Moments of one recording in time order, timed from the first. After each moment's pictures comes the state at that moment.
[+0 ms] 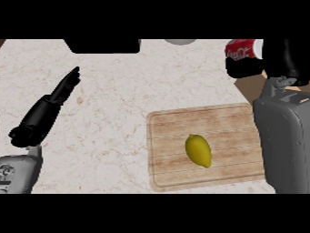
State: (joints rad) left arm -0.22 0.24 0.03 -1.53 -0.14 -0.22 -0.08; right arm -0.74 -0.08 -0.10 -1.59 1.25 0.18 0.57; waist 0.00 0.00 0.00
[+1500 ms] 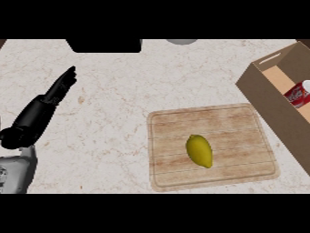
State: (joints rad) left arm -0.22 0.25 0.05 -1.56 -0.13 -0.27 -0.06; right arm -0.64 -0.62 -0.43 -1.03 0.93 0.61 0.17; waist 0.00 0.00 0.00
